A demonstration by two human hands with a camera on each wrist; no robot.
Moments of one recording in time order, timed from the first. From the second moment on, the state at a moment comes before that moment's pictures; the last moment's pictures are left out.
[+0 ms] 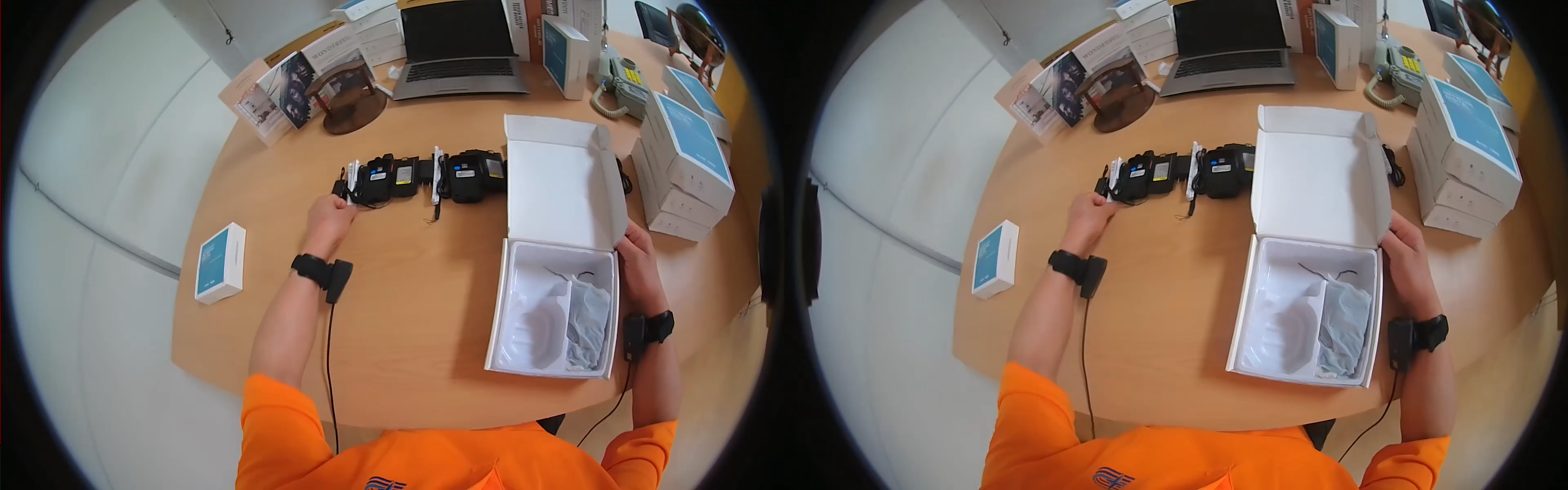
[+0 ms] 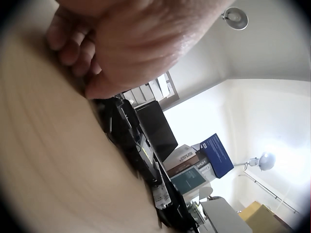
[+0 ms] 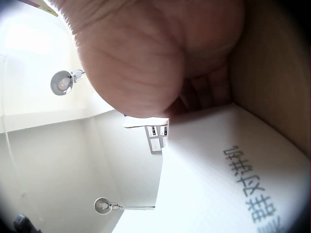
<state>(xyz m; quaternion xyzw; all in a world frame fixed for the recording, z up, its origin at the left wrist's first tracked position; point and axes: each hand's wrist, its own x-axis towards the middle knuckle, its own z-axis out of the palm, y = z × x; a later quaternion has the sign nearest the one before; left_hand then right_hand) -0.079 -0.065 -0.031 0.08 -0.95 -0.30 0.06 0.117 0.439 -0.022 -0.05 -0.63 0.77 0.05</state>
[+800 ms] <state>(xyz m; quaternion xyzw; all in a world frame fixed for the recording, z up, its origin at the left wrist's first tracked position) 0.015 -0.049 0.072 -0.13 -0.92 -0.35 0.16 0.122 0.444 -0.019 -0.01 -0.72 0.69 0.07</state>
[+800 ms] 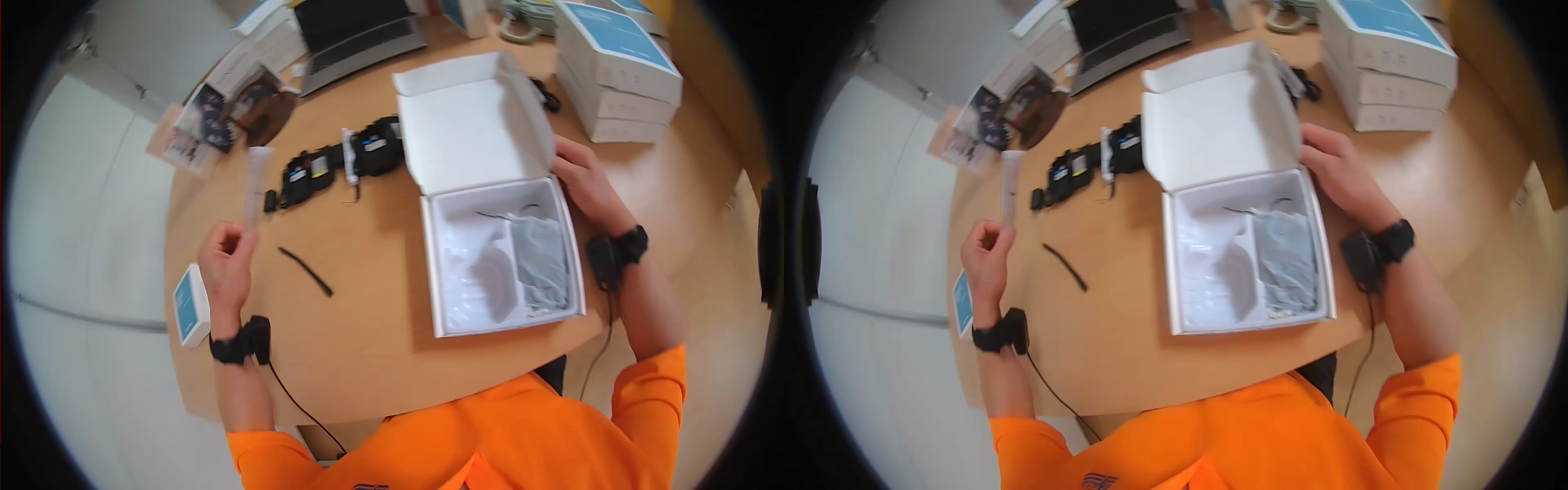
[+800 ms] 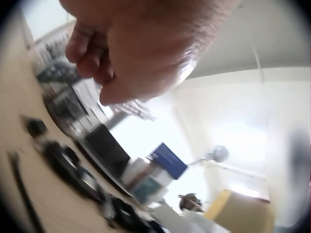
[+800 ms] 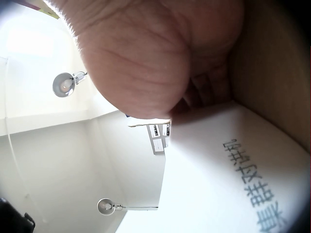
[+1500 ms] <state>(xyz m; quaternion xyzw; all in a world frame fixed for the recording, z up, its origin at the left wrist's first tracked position) 0.018 -0.057 0.033 -0.30 -0.95 -0.12 0.02 0.119 0.445 -0.026 -0.03 -0.60 0.80 0.03</state>
